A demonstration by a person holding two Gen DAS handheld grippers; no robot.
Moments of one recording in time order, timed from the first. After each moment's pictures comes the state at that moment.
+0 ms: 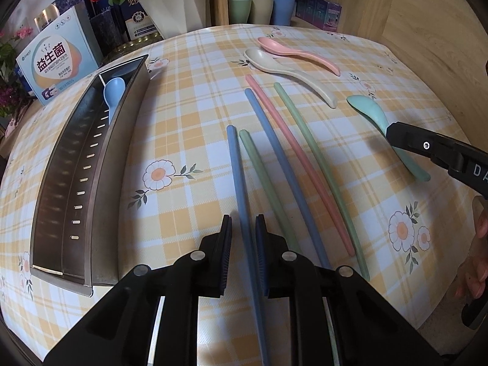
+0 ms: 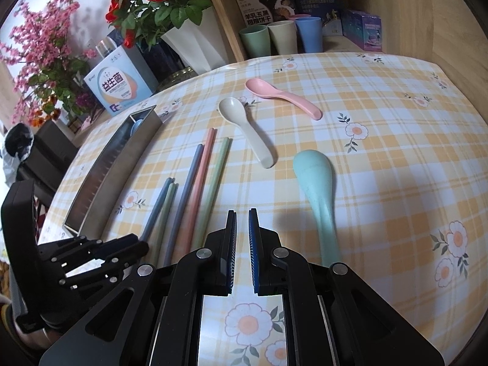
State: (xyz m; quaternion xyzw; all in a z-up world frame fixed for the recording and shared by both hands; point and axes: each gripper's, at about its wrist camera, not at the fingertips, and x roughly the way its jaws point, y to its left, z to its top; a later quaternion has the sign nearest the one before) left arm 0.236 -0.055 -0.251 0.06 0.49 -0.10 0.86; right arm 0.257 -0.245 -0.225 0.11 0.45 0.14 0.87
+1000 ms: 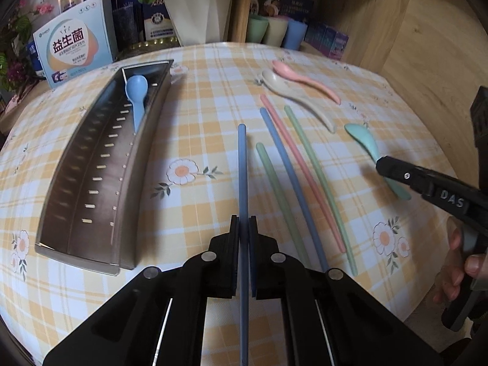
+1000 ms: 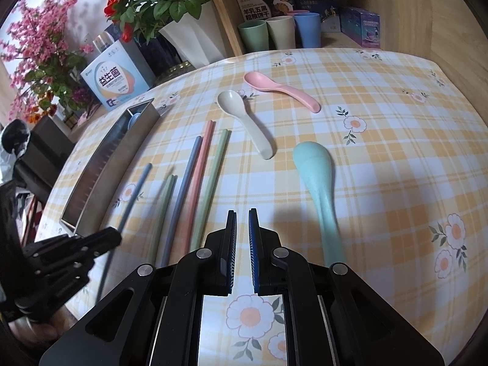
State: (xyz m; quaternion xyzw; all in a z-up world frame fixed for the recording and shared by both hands) left arm 0.221 -0.025 -0.229 -0.01 0.46 -0.10 0.88; right arm 0.254 -0.242 -0.226 0.10 0.46 0.14 0.87
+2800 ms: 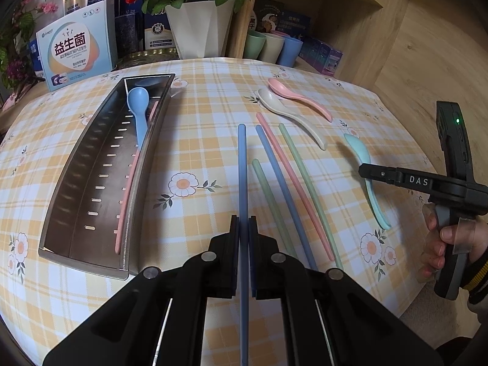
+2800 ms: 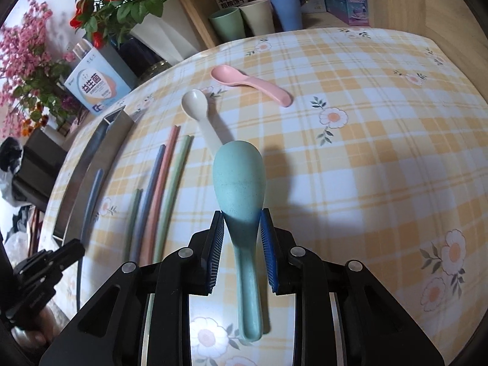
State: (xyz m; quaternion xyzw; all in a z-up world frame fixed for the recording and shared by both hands) left arm 0.216 -0.015 -0.220 -0.03 0.44 -0.12 0.89; right arm 0.289 -0.275 -0.247 0.13 0.50 0.13 0.85
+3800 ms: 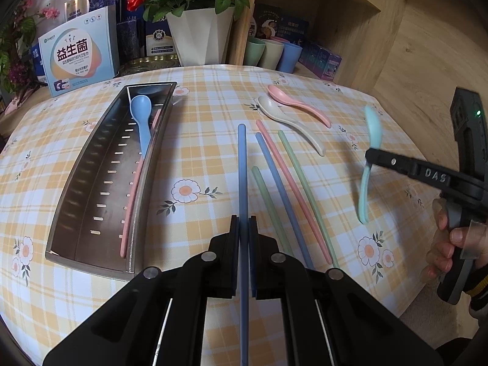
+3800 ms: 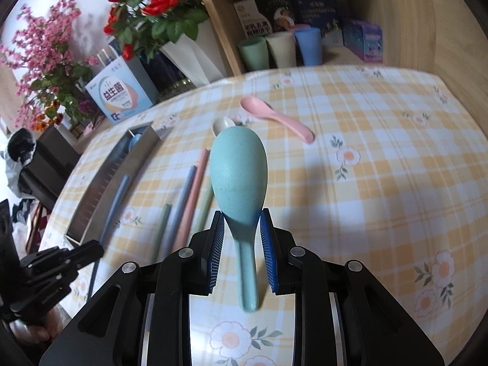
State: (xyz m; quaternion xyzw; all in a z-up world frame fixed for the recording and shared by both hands) left arm 0.213 -0.015 -0.213 -0.03 0.43 -0.11 0.90; right arm 0.275 -0.261 -0.208 0.10 0.43 0.15 0.88
